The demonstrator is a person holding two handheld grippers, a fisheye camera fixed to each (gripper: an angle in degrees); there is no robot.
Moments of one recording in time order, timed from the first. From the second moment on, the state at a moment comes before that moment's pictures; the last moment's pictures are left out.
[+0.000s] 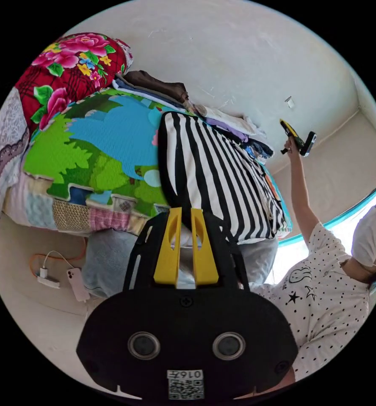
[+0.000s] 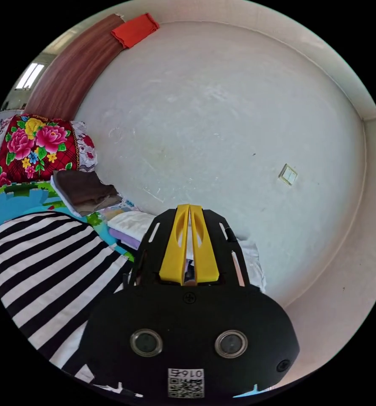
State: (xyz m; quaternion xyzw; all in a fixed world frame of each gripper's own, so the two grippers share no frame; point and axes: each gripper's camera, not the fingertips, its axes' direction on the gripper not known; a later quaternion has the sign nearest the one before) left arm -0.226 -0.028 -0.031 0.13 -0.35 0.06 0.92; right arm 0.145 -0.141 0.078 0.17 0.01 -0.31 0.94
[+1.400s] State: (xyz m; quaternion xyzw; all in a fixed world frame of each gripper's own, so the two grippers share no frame) left arm -0.425 0.189 -0.045 0.17 -0.18 0.10 0.96; right arm -0.184 0.286 -0.075 -0.01 -0.31 -0.56 0.77
